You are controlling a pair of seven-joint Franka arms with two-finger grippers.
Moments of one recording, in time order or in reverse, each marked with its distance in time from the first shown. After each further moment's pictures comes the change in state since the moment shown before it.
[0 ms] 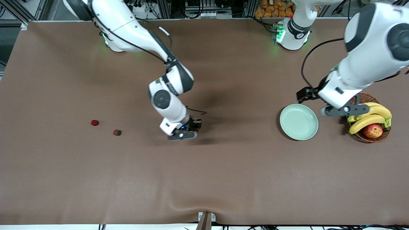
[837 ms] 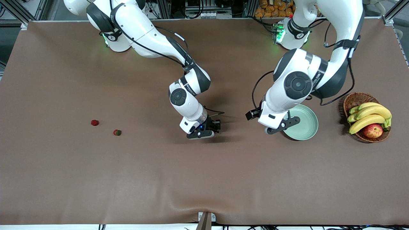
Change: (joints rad) left arm -0.196 0.230 -0.002 -0.004 0.000 0.201 -0.510; right arm 0.067 0.150 -0.002 0.147 0.130 0.175 0.000
